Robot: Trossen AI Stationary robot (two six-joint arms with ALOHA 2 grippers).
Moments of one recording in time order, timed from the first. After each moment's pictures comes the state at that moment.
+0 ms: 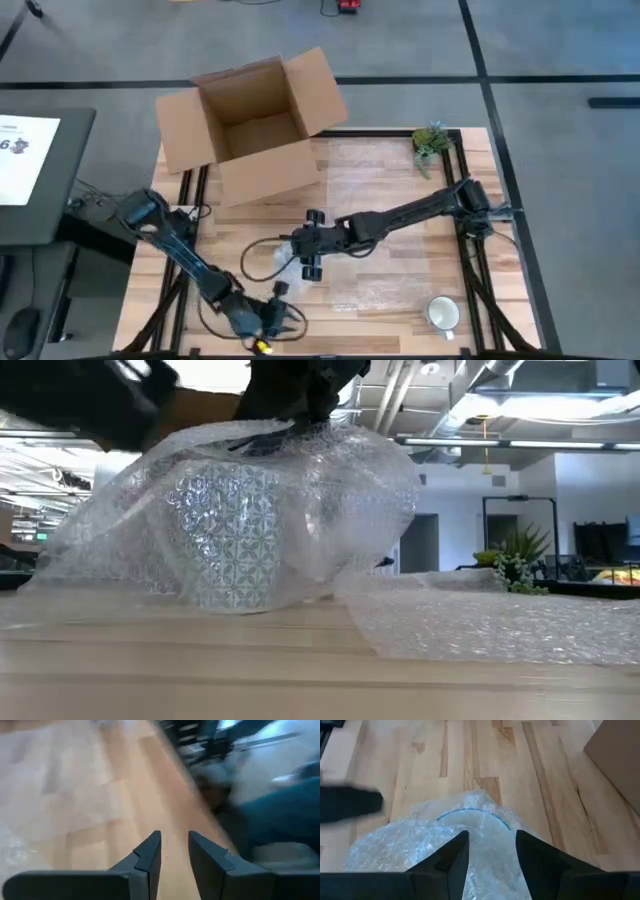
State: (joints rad) left arm -0.77 1.85 0.95 0.26 -0.52 -0.27; right arm 0.23 2.02 1.65 -0.40 0.23 0.19
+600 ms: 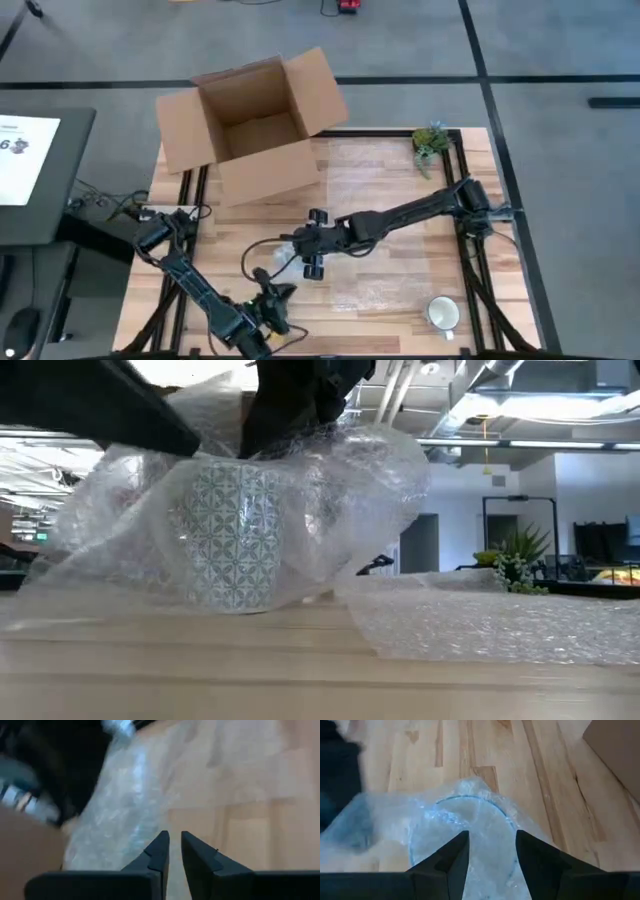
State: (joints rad) left arm -0.85 1.99 1.32 -0.87 -1.18 -0.96; right arm 0.23 2.02 1.65 -0.45 0.24 0.21
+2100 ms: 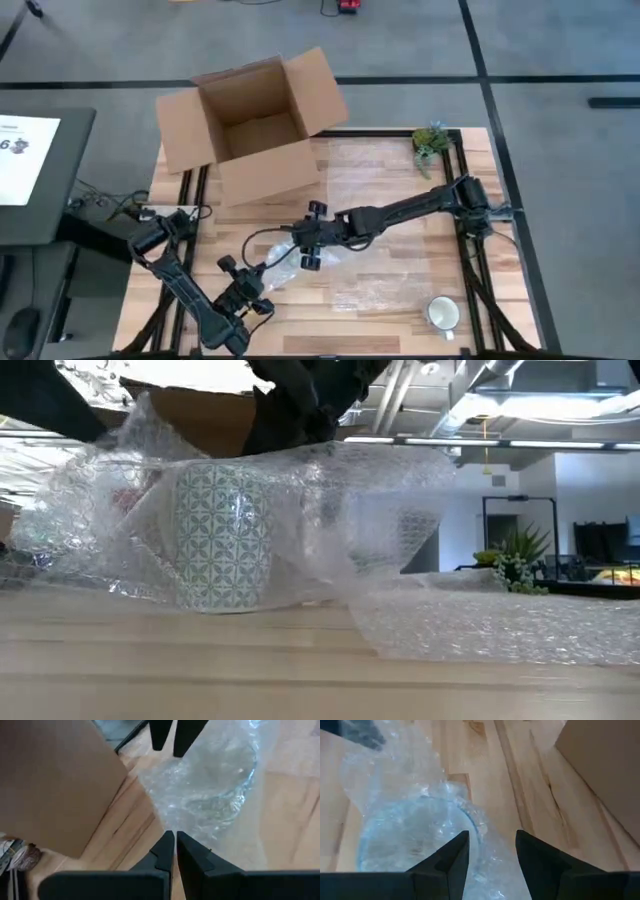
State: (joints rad) left arm -0.92 1.99 1.39 -1.57 -1.02 -1.74; right arm 0.18 2.02 1.58 -0.35 0.32 0.15
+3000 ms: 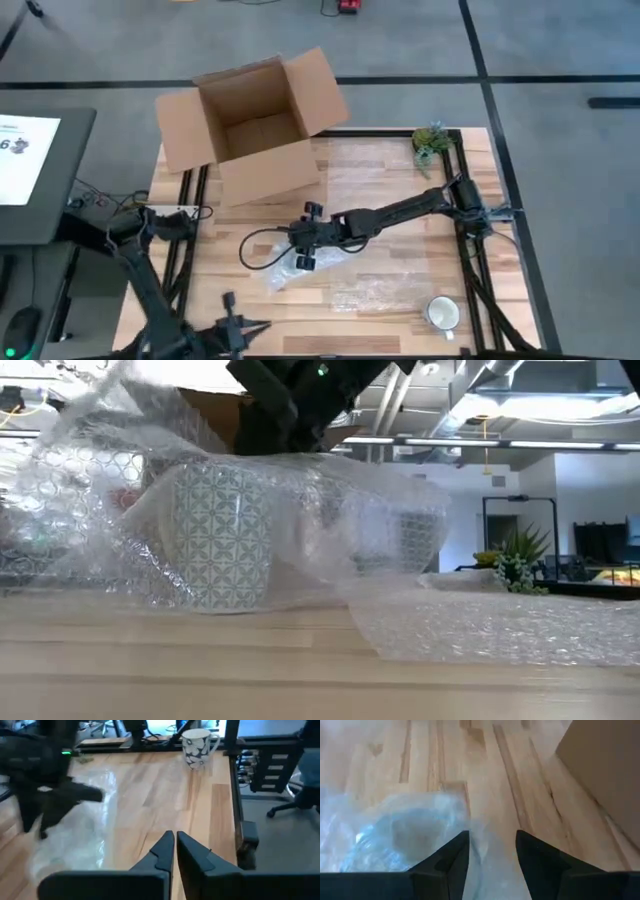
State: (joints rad) left arm -1.06 1.84 1.46 -0.76 -1.14 -0.98; right arm 0.17 2.06 1.60 -0.27 0.32 0.12
